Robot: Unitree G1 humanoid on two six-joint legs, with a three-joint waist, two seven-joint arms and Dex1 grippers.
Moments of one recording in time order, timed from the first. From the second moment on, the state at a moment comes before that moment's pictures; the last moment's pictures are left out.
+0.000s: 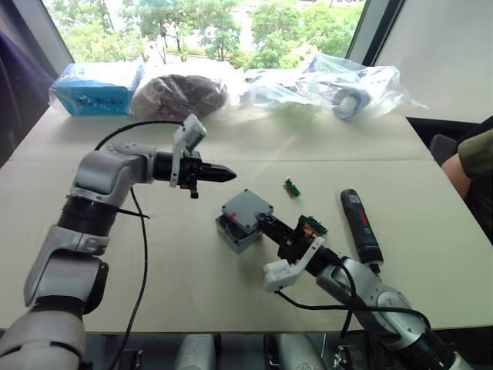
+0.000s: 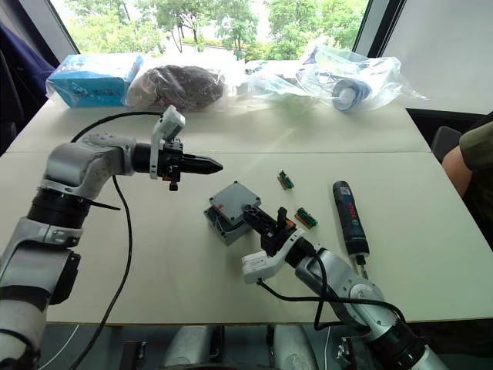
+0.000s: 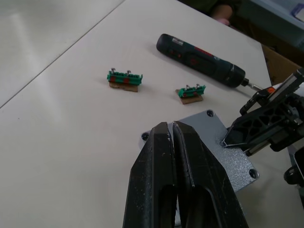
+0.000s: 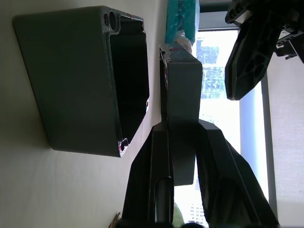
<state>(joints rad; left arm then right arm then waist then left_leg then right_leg) -0.92 0.64 -0.25 0.28 -0.50 0.74 -1.23 -0.10 -0.57 0.44 -0.36 -1.07 -0.20 0.13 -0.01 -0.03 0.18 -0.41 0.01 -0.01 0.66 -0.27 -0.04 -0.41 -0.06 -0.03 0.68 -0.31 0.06</state>
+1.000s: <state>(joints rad) -0.82 0.61 -0.30 0.24 -0.30 0.57 -1.37 -0.05 -0.49 0.44 -0.38 -1.14 -0.21 0.17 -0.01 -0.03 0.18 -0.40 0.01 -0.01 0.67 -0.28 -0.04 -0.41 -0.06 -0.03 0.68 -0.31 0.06</state>
